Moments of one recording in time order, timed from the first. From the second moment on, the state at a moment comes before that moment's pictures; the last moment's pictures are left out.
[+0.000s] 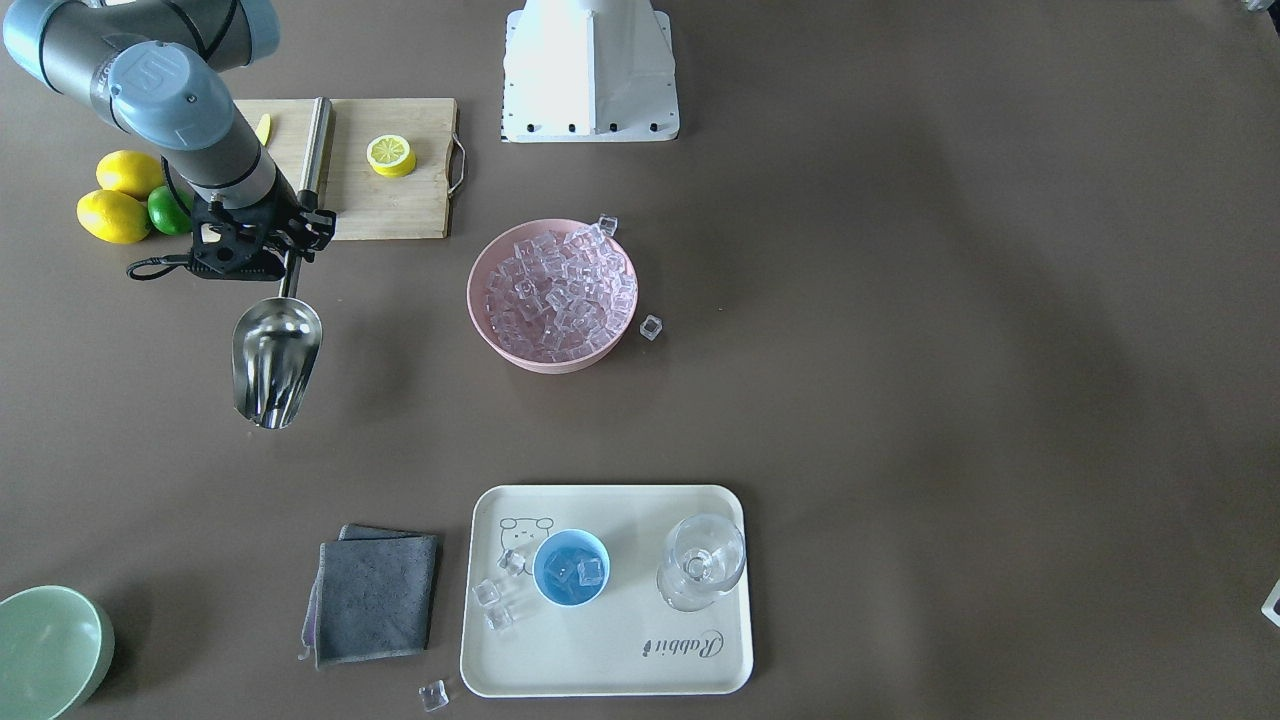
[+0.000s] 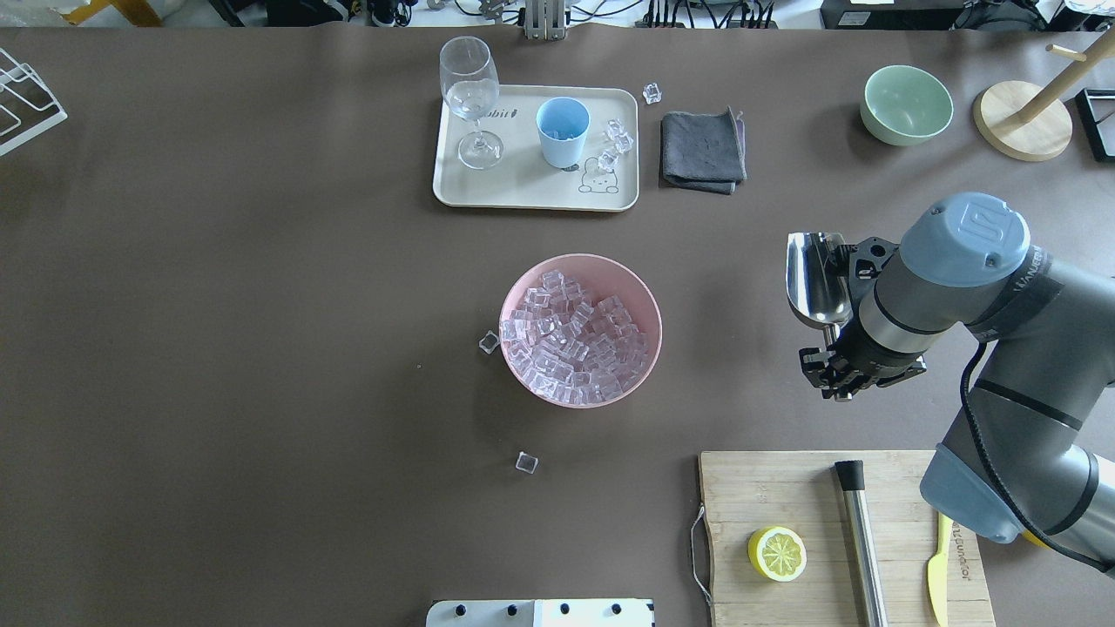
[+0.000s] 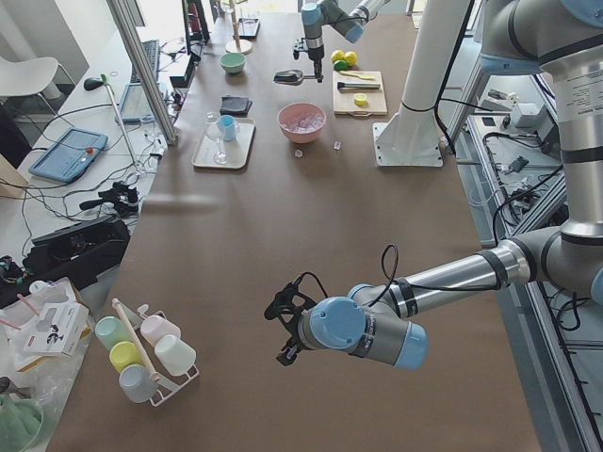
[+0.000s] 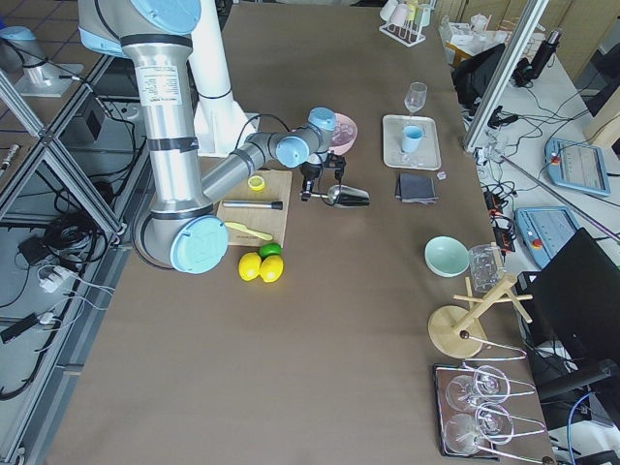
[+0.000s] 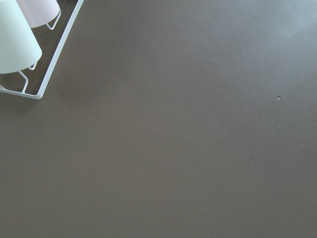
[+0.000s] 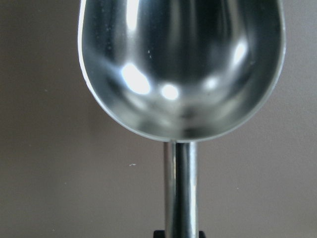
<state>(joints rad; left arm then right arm) -1.70 -1.31 -1.52 -2.19 -2.59 0.46 0.65 -1.43 1.97 -1.61 2.10 1.03</state>
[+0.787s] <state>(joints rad) -1.71 -1.33 -1.53 -2.08 -2.58 0.45 0.62 -1.43 1.94 -1.61 2.15 1.03</state>
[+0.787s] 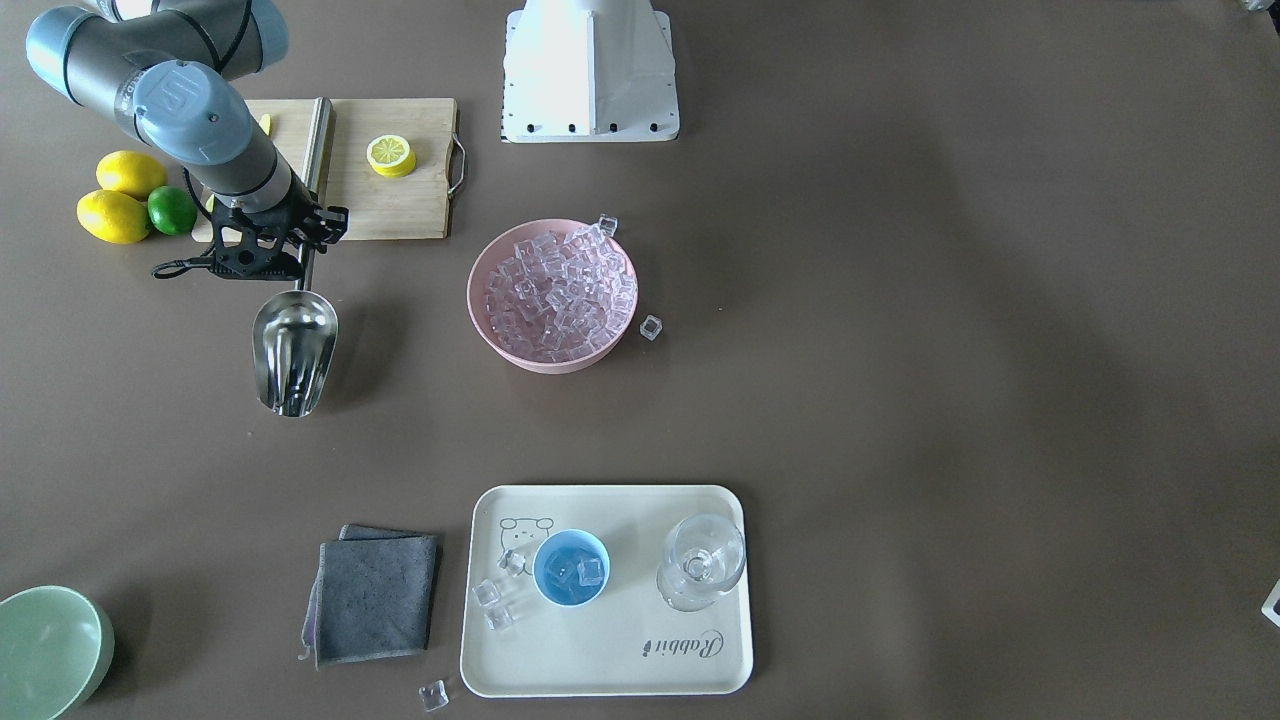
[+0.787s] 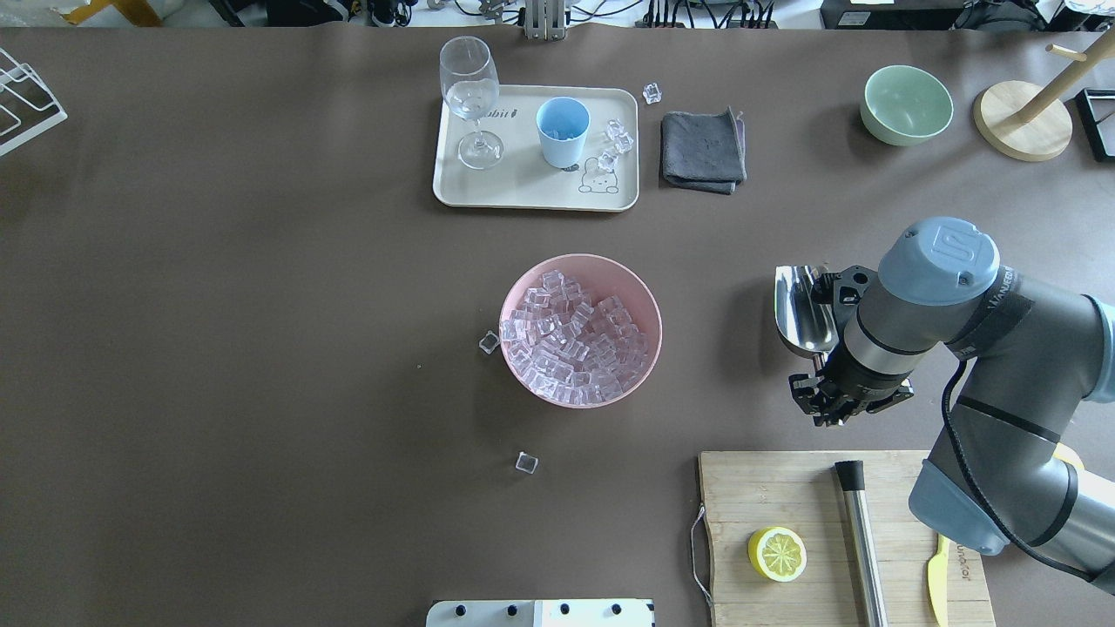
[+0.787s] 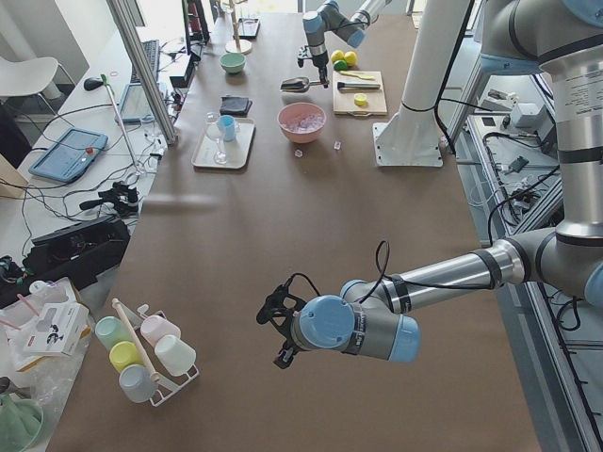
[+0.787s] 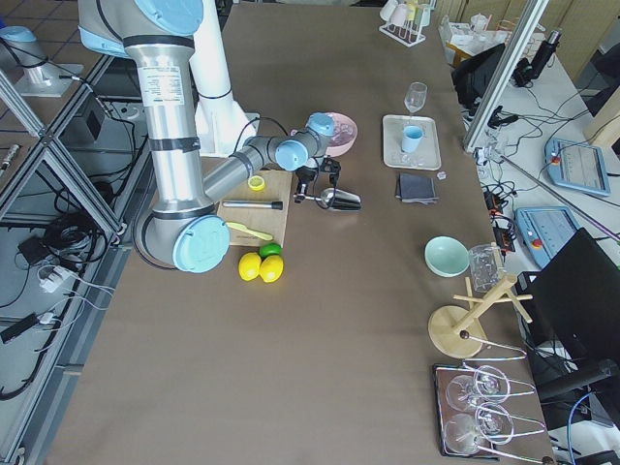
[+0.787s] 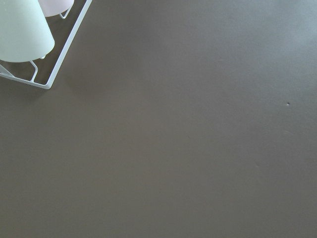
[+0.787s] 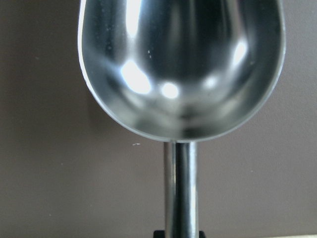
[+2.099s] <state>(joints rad) -1.73 -1.34 -1.54 -1.98 -2.56 0.45 0.70 -1.40 1.93 -1.63 2.15 0.87</state>
